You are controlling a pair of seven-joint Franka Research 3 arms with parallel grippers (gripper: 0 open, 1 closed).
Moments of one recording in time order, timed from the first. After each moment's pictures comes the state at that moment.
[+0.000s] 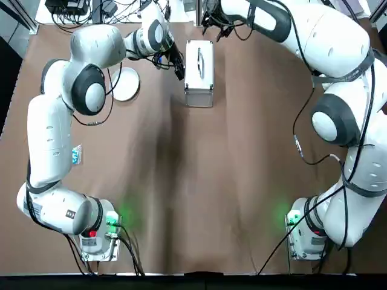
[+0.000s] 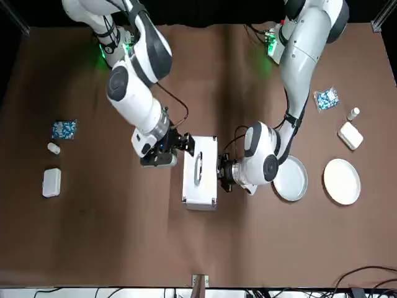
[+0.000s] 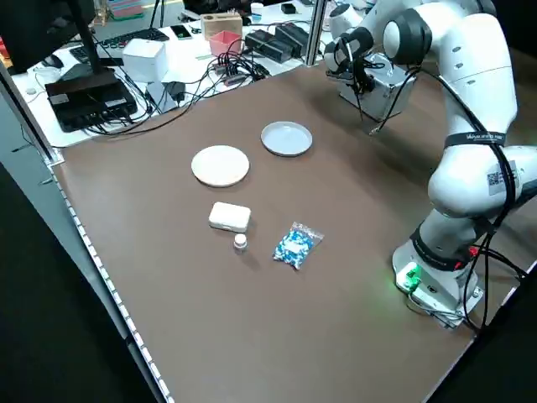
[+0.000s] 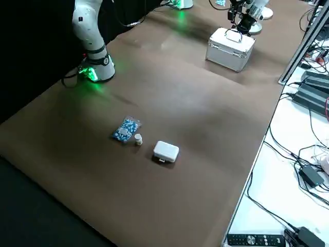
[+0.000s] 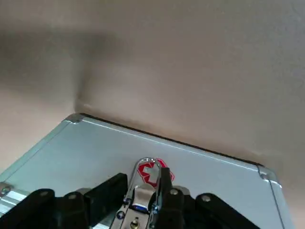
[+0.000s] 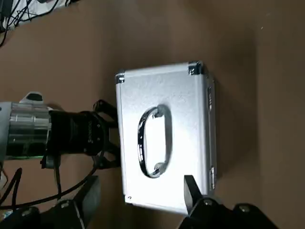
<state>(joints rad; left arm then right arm) -0.31 0.81 -0.24 -1.42 -0.43 2.22 -1.93 0.74 0.47 -0.19 -1.41 0.44 2.14 0.49</state>
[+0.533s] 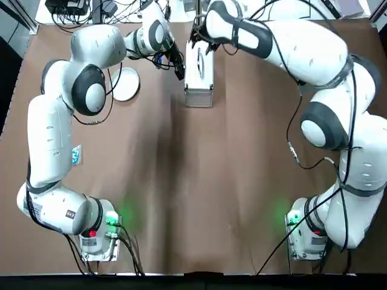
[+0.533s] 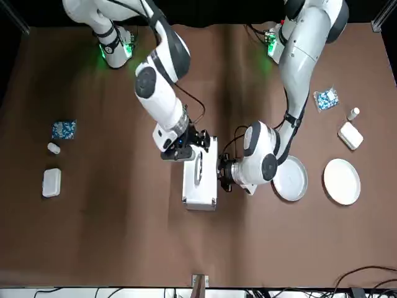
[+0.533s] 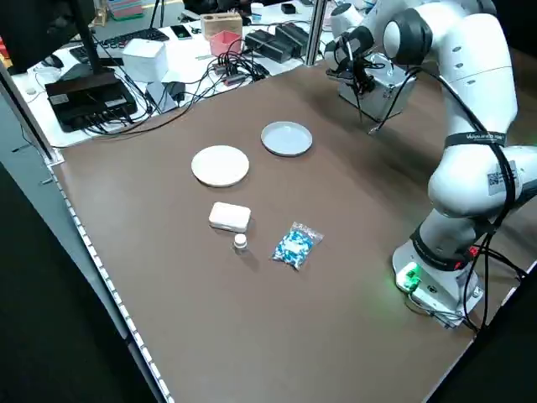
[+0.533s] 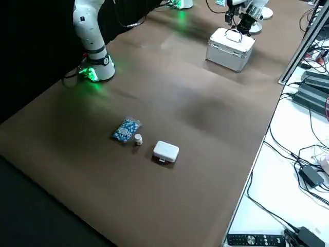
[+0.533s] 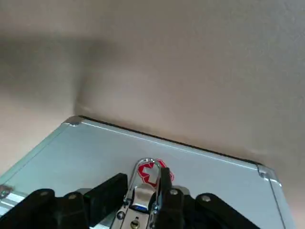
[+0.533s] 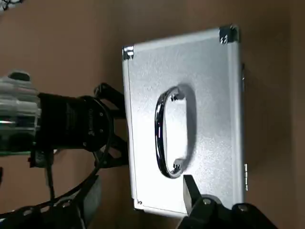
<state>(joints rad) -0.32 0.81 -0.24 -1.42 -0.40 2.22 -1.93 0.81 0.55 -0.19 -1.41 0.44 2.23 0.56</state>
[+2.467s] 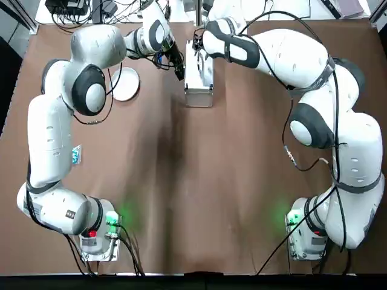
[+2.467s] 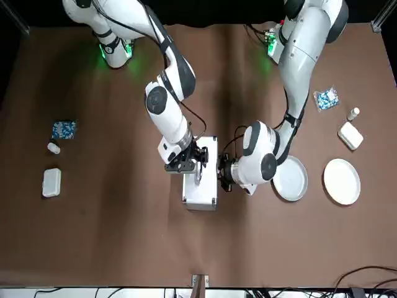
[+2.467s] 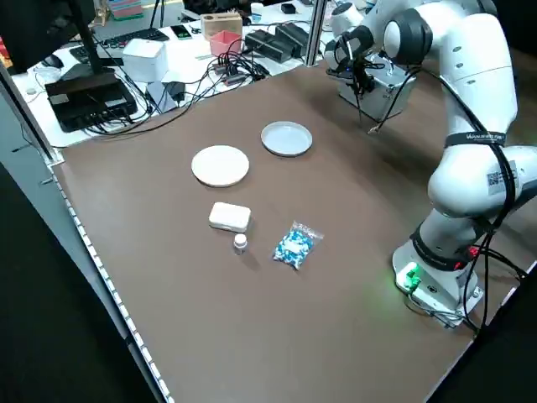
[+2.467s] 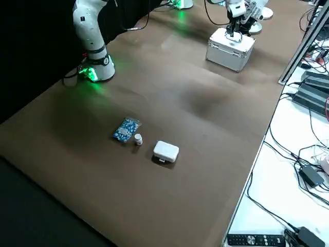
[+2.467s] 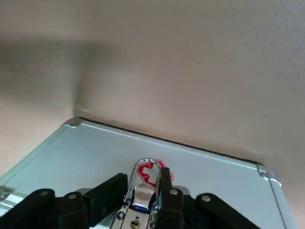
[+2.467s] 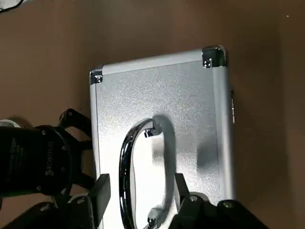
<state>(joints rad) -0.32 0.81 -0.24 -1.42 -0.39 2.22 -1.93 0.83 0.65 -0.20 -1.41 0.40 2.36 0.56</state>
